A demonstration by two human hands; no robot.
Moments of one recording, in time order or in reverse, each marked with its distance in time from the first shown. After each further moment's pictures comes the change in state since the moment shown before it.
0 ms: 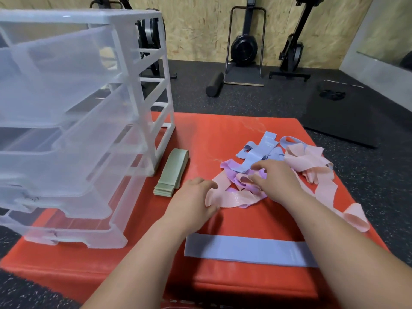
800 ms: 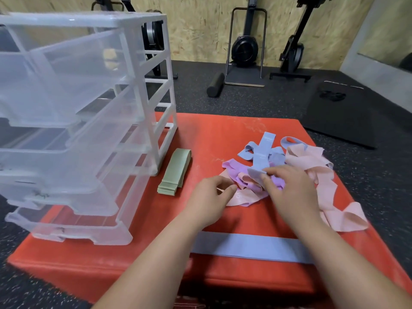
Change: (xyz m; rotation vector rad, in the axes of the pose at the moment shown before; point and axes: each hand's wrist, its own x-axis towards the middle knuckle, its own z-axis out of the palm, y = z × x) left_hand 0.008 0.039 -0.001 -0.543 -0.042 -0.201; right_hand -0.062 -0.010 -0.010 0.031 0.421 -0.137
